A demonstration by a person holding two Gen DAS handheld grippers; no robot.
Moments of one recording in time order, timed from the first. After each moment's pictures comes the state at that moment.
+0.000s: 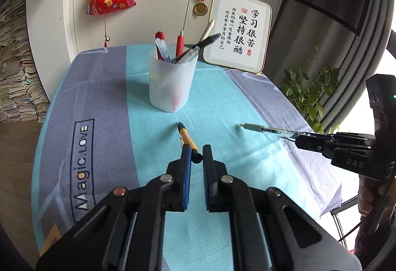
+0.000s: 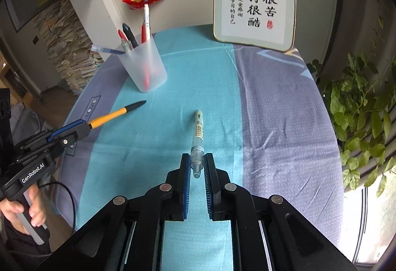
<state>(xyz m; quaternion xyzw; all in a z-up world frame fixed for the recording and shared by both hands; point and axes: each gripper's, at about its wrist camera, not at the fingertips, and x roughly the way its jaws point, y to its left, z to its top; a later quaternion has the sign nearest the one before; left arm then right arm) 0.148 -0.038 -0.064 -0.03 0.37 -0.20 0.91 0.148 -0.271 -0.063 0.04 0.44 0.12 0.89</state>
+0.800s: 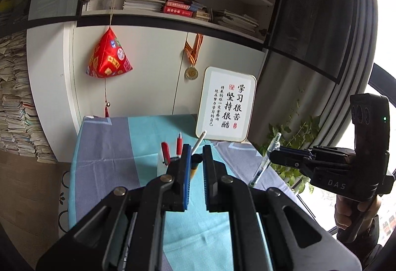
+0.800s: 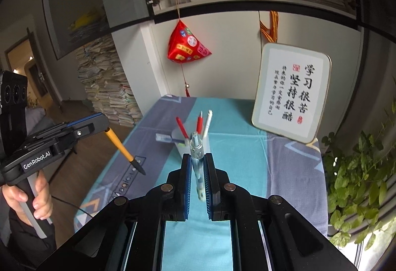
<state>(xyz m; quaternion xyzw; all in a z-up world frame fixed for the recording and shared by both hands) 0.167 -0.009 0.068 -0.05 0.25 -0.23 0.94 0.164 -0.221 0.066 0.01 0.31 0.20 0.93</state>
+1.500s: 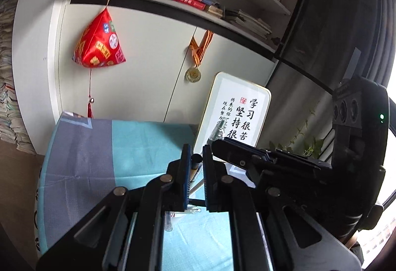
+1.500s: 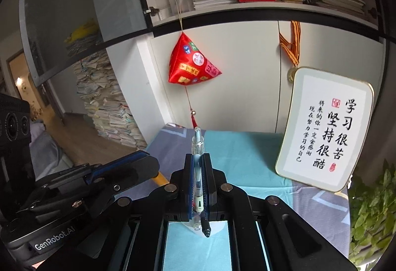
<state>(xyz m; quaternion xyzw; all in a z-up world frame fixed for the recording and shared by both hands) 0.267 -0.022 0.036 -0.12 0.28 -0.24 0.92 0.284 -0.167 0.060 0.03 0.29 0.21 0.93</state>
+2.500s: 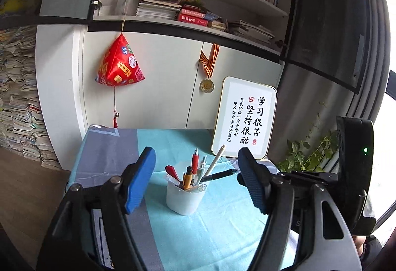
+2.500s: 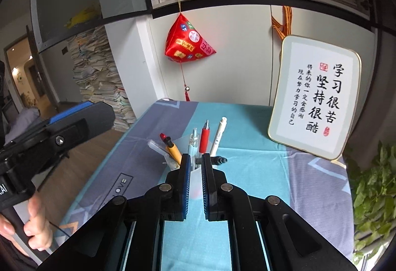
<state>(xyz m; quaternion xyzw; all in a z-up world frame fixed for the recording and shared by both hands) 0.192 -0.017 0.037 -0.06 0.21 -0.18 0.96 0.225 -0.180 0.012 0.00 0.30 0.18 0.94</state>
